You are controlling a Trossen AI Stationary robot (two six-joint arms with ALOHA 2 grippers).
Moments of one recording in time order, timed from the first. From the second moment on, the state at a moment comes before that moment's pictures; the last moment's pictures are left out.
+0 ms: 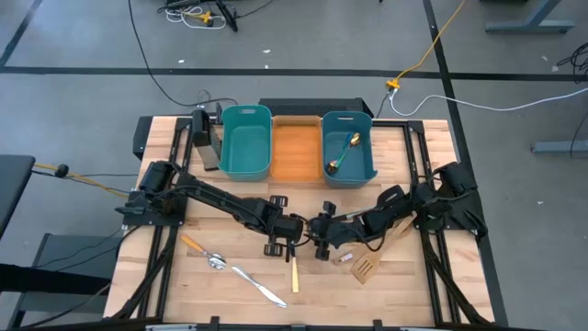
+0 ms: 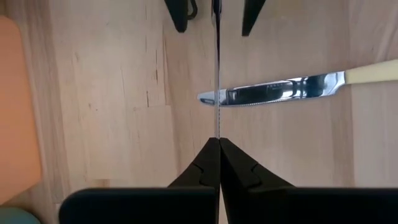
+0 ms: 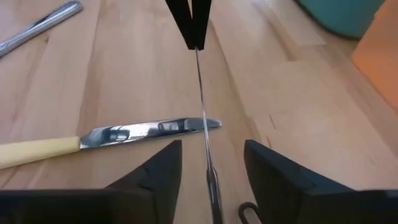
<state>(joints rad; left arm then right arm) -0.26 1.92 1.41 -0.76 -0.24 -0.12 0.35 1.83 0.77 0.40 0.42 0.25</state>
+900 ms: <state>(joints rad) -0.26 1.92 1.48 -0.82 -0.28 -0.09 0.36 1.83 0.77 0.36 0.44 0.27</state>
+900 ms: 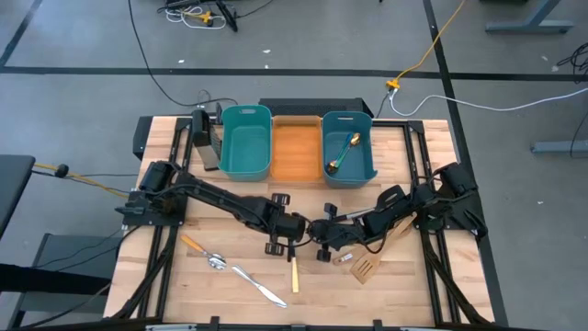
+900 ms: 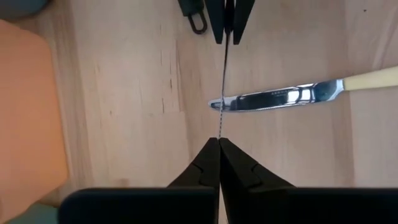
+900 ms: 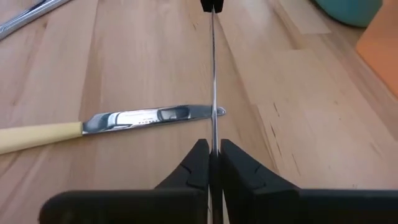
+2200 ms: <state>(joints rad) -0.32 1.31 1.48 -1.13 -0.73 -0.29 0.07 1.45 0.78 0.37 0.48 0.29</state>
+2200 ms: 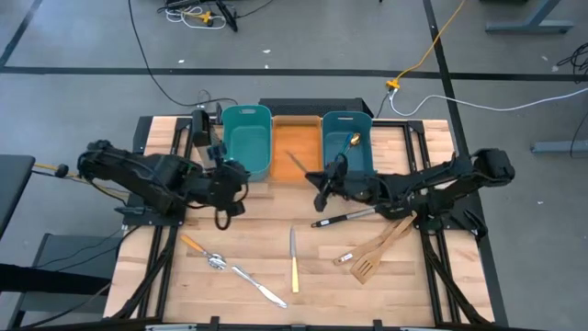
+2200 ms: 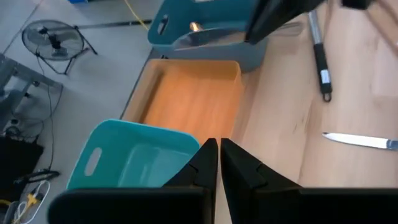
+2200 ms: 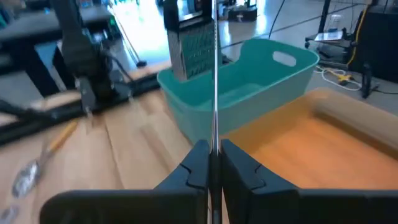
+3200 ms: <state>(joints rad) -0.49 1.07 1.48 -1.42 -0.92 -0.48 -0.29 1.70 1.00 0.37 0.31 0.48</state>
